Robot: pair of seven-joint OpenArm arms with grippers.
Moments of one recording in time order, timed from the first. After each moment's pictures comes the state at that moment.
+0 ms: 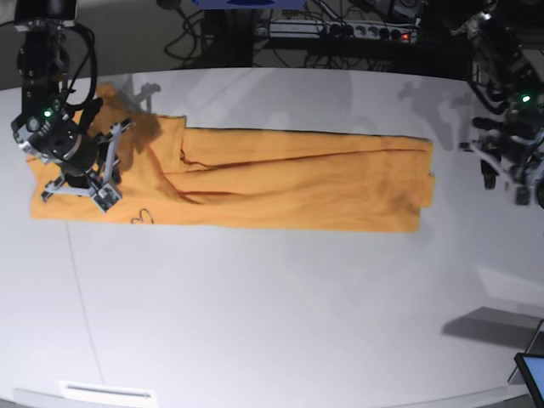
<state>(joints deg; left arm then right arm) 10.6 -17.4 -43.6 109.4 -11.9 -36.1 56.6 -11.5 18.5 6.0 110.2 7.4 36.2 -55.3</state>
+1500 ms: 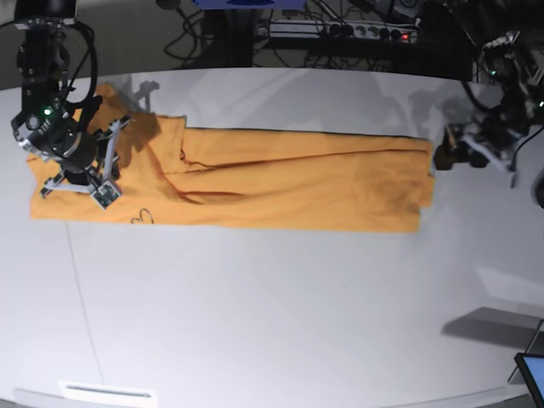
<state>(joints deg) 7.3 -23.6 -38.5 80.1 -44.5 -38.8 61.6 -12.2 18.6 6.0 110.2 7.5 36.2 -56.6</state>
